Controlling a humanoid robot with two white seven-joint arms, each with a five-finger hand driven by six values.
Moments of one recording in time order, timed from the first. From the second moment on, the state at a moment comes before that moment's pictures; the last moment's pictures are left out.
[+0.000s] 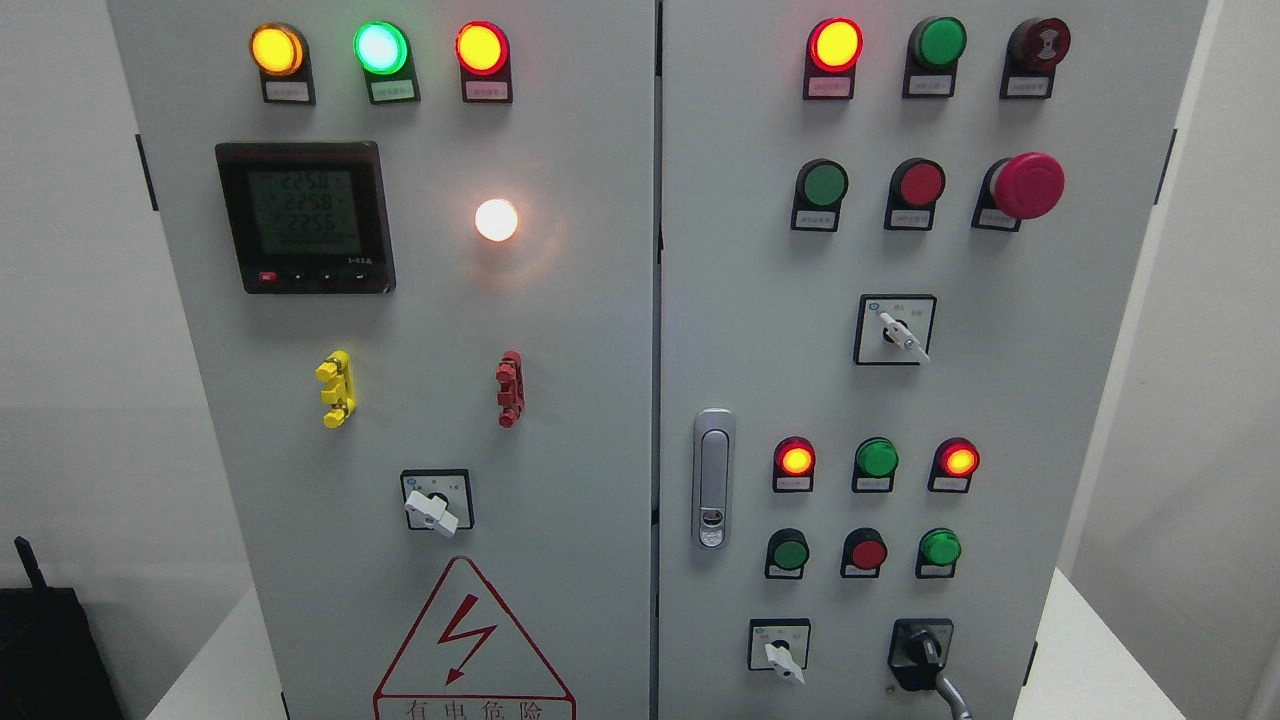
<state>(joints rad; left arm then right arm) 0.03 -0.08 -0.01 -0.09 0.03 -0.03 -0.03 0.05 0.01 0.08 -1.71 -0.11 -0.20 -0.13</state>
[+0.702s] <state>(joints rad) 0.03 -0.08 -0.01 -0.09 0.03 -0.03 -0.03 0.05 0.01 0.10 -1.71 -0.11 -0.20 -0.13</state>
